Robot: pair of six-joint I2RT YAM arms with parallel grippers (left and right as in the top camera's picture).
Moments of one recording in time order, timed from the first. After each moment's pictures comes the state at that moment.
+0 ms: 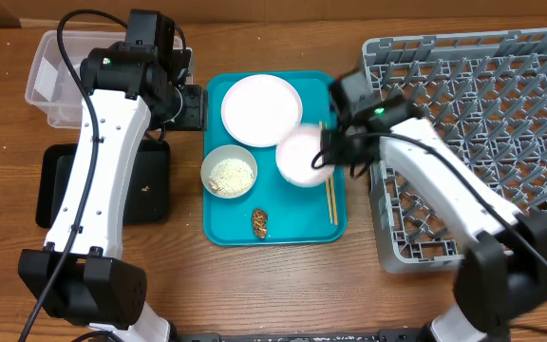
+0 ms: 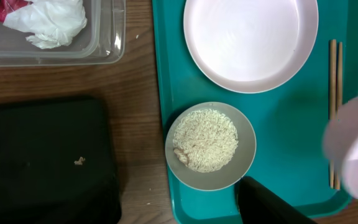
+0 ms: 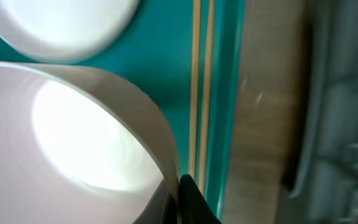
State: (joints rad) left arm -0.13 1.78 1.83 -1.29 0.07 -0.11; right arm 0.43 1.76 1.47 -0.96 -0.05 0.38
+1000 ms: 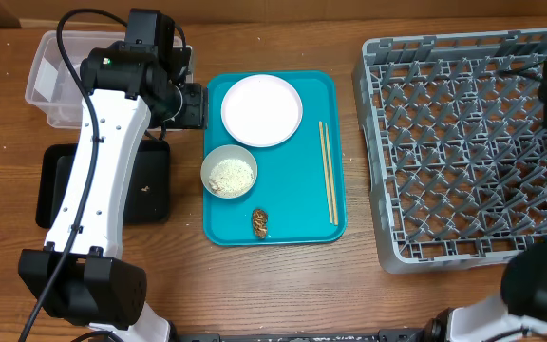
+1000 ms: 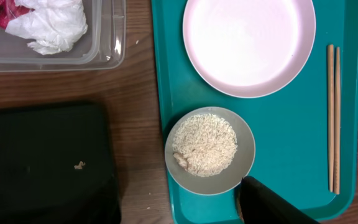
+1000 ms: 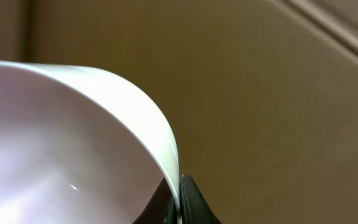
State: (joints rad) left arm -0.13 1.78 1.83 -1.28 0.07 -0.11; right arm -0.34 1.78 1.60 -0.21 0.96 -0.17
